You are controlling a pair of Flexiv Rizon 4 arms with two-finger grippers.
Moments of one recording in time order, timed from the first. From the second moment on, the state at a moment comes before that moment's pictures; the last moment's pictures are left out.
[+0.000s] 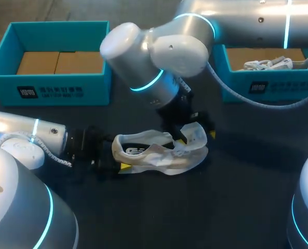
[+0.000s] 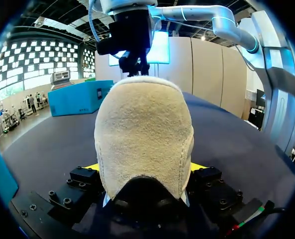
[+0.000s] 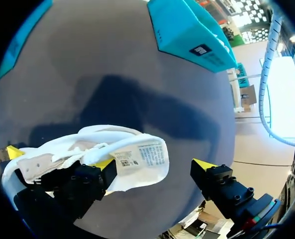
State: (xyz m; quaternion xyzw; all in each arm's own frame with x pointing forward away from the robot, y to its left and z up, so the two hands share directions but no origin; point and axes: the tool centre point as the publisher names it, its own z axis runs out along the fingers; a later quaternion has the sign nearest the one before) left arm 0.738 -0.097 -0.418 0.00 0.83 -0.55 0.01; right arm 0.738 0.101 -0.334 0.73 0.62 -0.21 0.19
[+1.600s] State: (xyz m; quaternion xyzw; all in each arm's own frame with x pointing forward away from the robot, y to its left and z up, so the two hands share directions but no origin) left arm 0.738 -0.097 -0.418 0.00 0.83 -0.55 0.01; right arm 0.767 0.254 -0.236 0.42 0.87 -0.03 0.25
